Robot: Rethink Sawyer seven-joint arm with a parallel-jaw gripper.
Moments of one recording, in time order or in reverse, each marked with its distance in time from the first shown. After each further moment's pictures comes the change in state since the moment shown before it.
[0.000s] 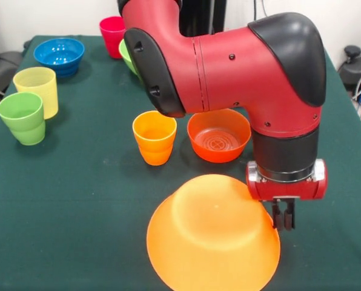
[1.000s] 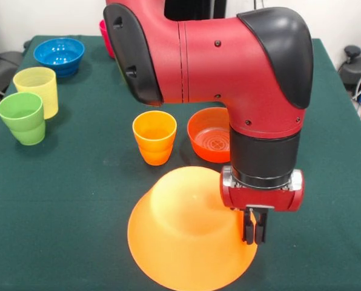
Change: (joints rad) arm 0.041 0.000 -0.112 -0.096 -0.004 0.000 0.000
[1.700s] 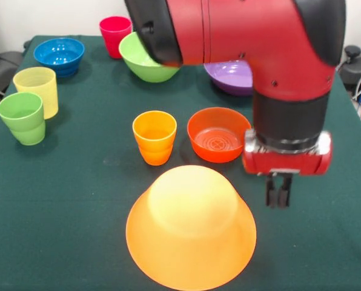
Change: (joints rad) arm 0.027 -0.110 -0.037 0.104 0.122 0.090 0.000
